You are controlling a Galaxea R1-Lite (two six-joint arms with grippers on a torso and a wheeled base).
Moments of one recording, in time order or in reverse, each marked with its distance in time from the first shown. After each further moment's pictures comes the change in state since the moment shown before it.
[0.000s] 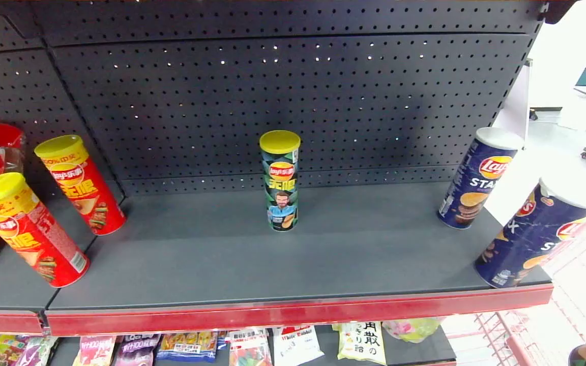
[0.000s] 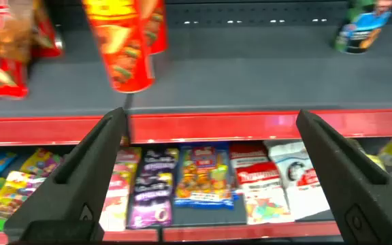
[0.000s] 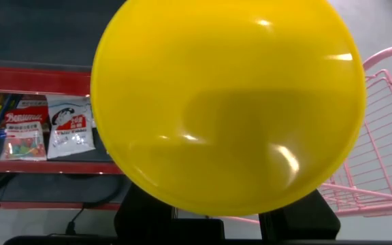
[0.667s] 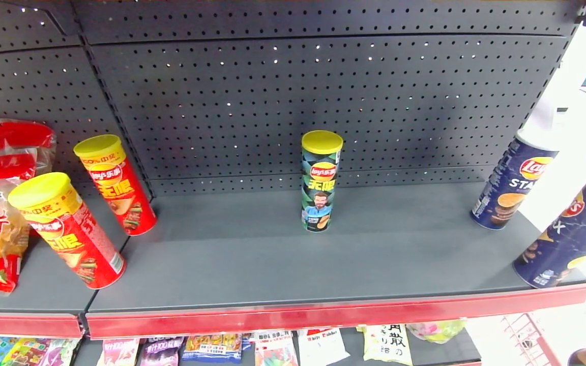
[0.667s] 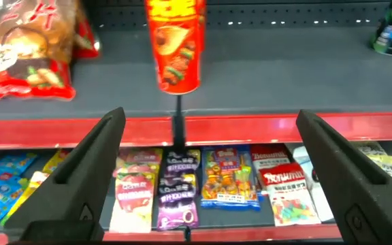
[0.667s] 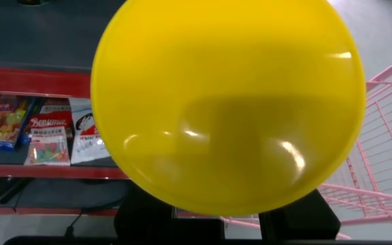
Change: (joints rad) left arm 0.000 0.000 0.000 0.000 0.000 -0.001; right arm 0.000 -0.065 0.031 0.001 0.000 -0.002
